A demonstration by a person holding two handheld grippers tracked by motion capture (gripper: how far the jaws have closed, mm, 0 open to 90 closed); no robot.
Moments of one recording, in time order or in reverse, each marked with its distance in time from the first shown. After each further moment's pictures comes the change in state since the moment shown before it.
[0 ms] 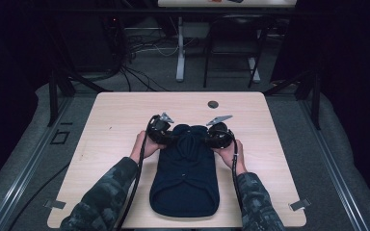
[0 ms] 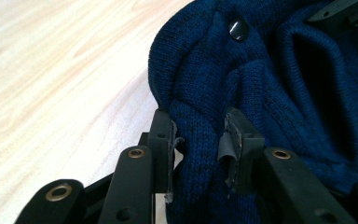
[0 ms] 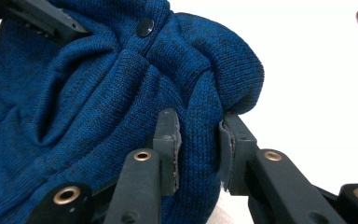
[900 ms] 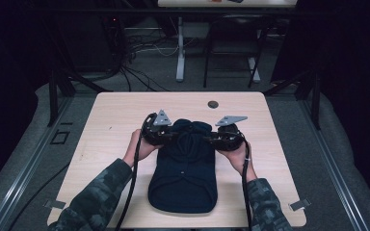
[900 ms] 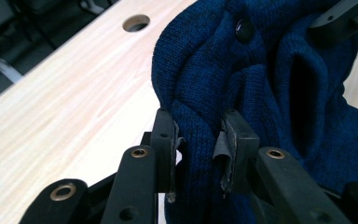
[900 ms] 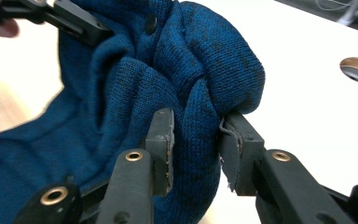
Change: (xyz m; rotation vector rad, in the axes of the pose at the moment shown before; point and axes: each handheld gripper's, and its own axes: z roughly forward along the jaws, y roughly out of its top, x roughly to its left) left arm -0.028 0.008 -0.051 -0.163 0.065 0.171; right arm 0.012 0.000 -0.059 -0.146 0.080 -0.013
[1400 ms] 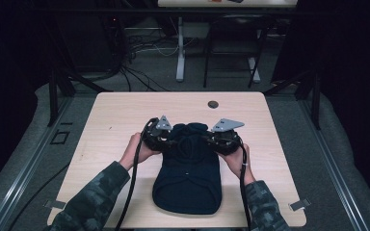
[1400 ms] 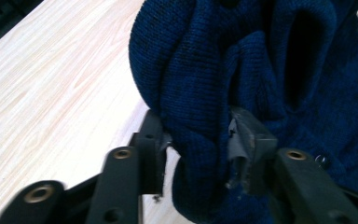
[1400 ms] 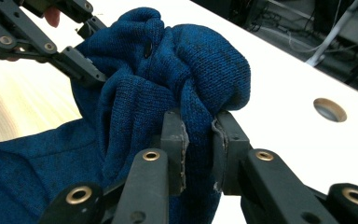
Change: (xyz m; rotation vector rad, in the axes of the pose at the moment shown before) left arm -0.007 -0.007 -0.001 0.115 -0.058 0.008; right arm 0.026 0.004 -0.009 -0.080 -0.091 -0.150
